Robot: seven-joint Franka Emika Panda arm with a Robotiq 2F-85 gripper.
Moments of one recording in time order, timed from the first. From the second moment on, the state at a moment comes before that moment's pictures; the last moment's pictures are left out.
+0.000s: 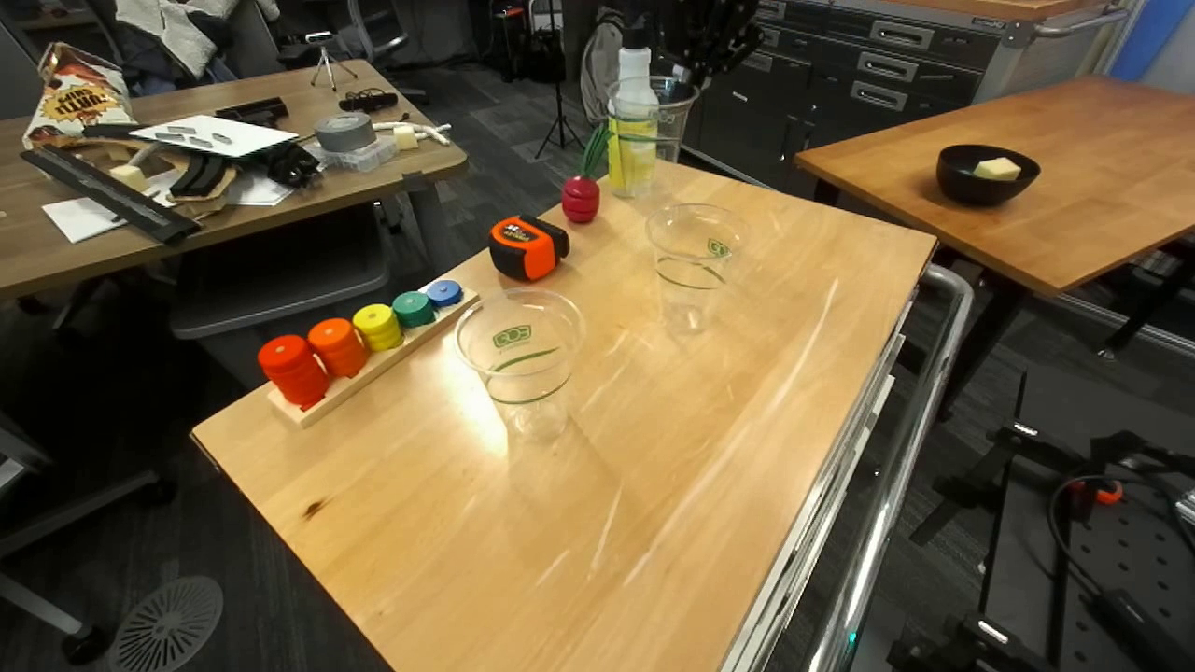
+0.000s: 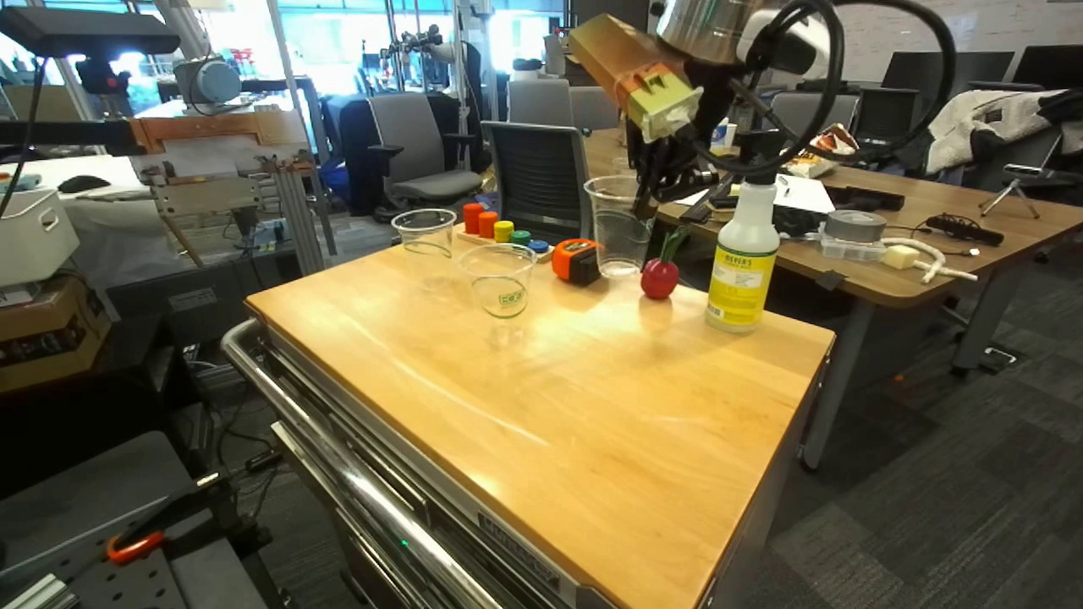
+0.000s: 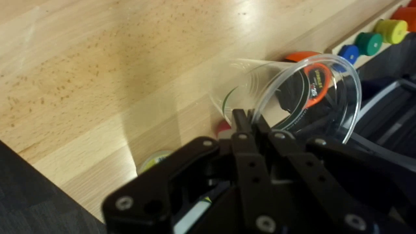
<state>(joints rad) -0.21 0.27 -0.08 -1.82 0.47 2.12 -0.12</state>
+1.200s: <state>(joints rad) -0.09 -0.15 -0.08 -2.22 0.37 2.01 -0.13</state>
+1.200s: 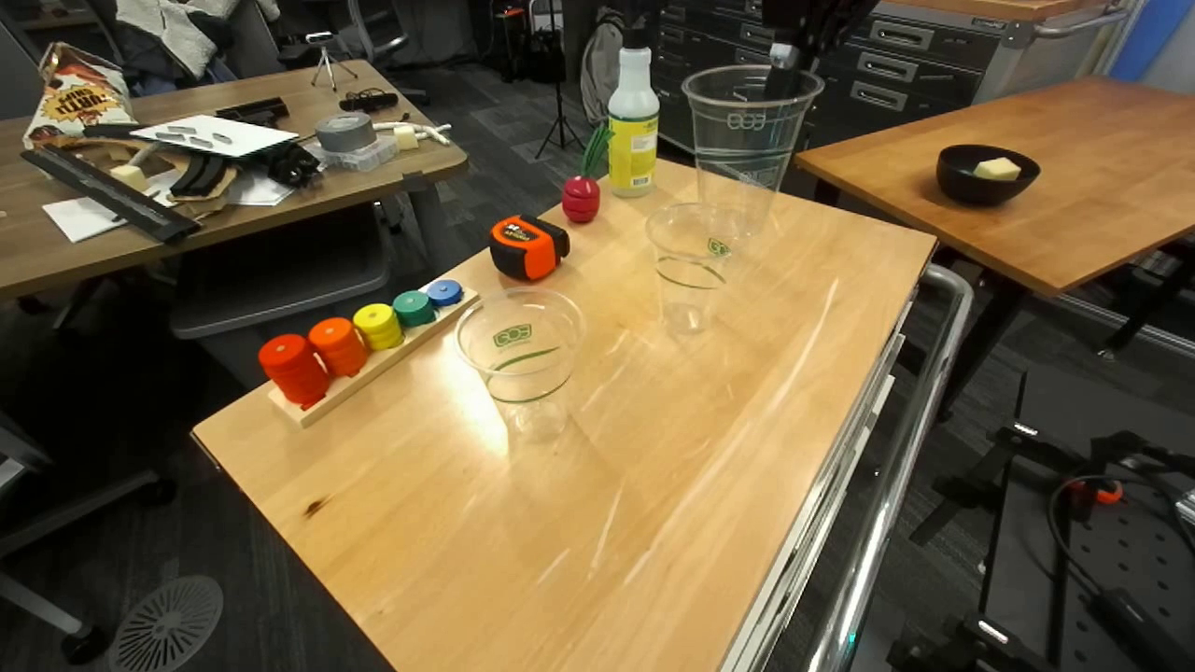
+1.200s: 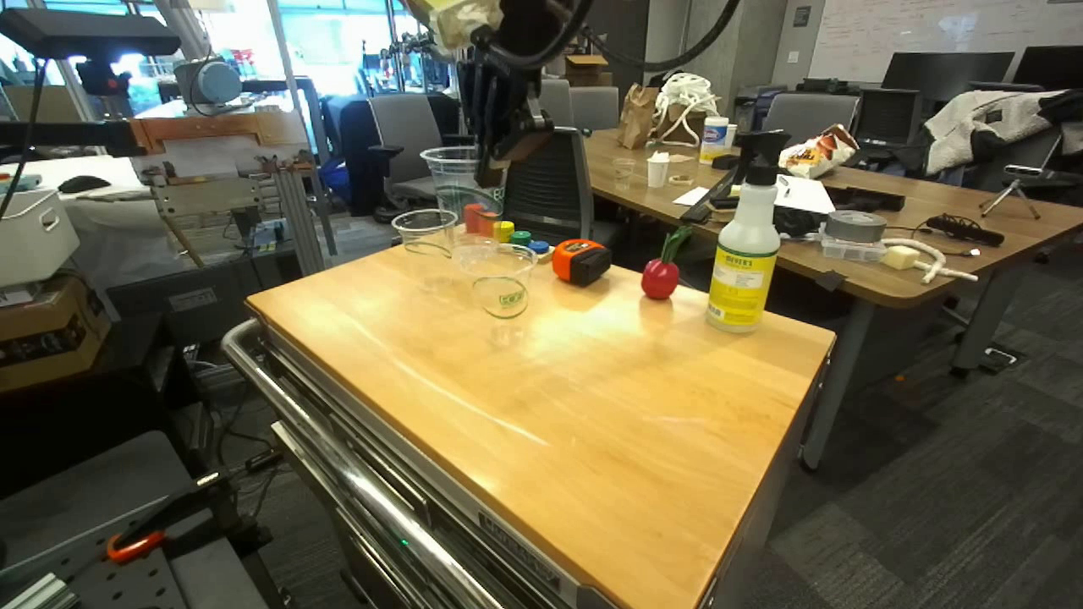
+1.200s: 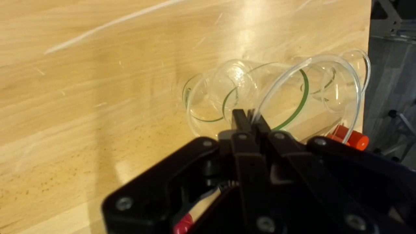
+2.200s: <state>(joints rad) -0.06 -0.15 -0.08 -2.27 0.37 2.12 -0.27</state>
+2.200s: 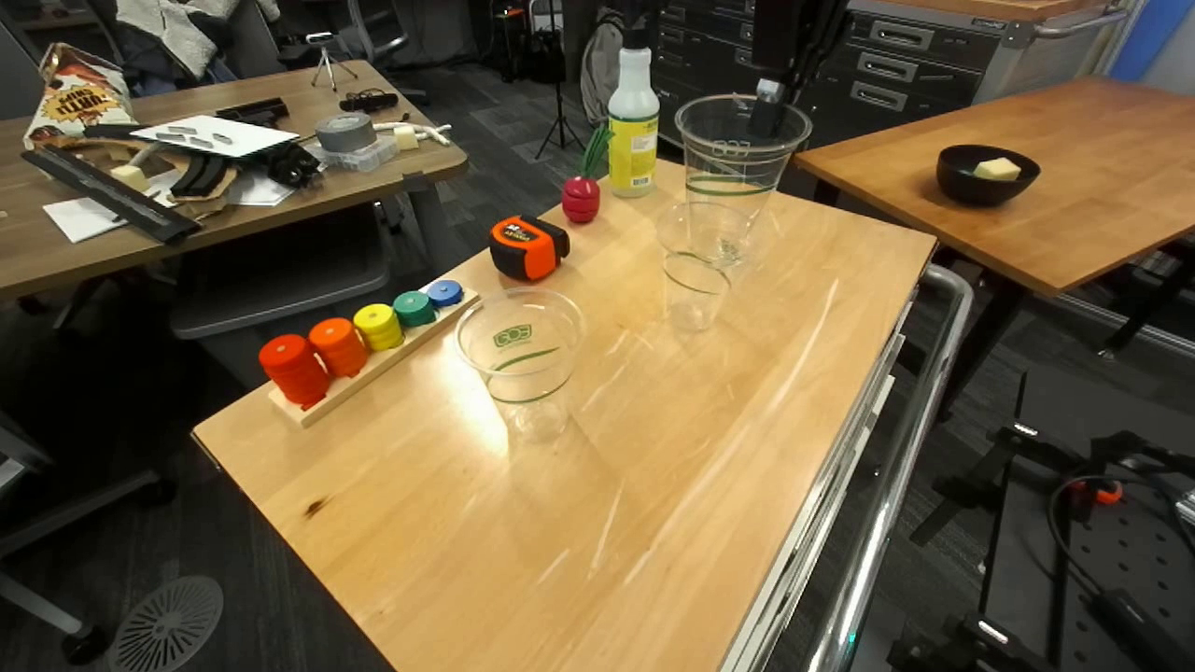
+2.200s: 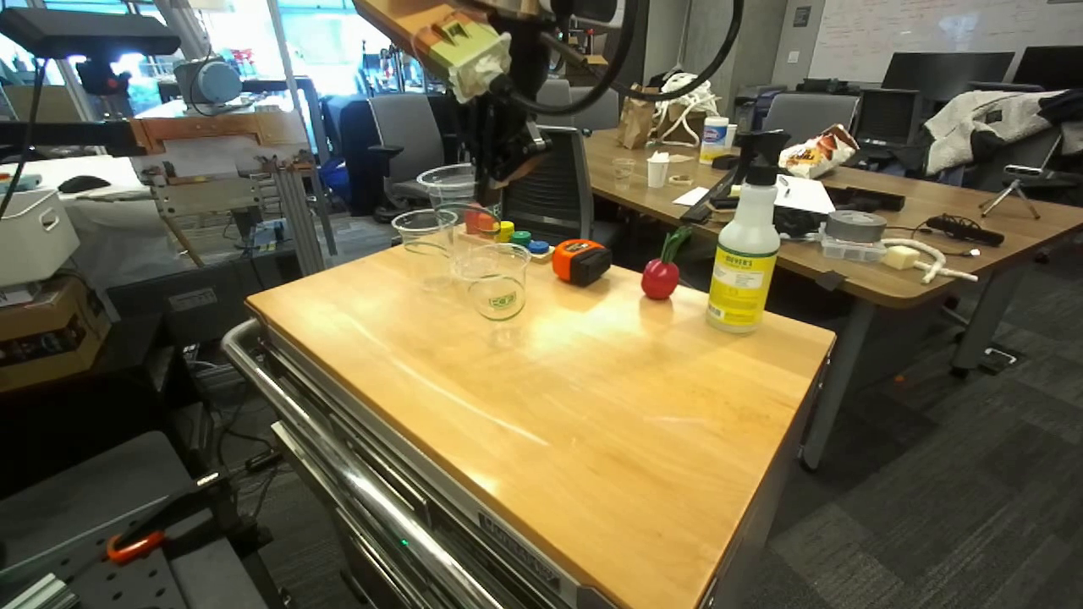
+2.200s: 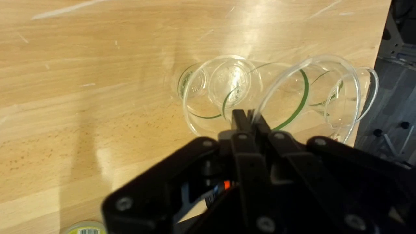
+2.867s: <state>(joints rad) -0.06 -0.04 -0.08 -2.27 0.37 2.17 -0.36</state>
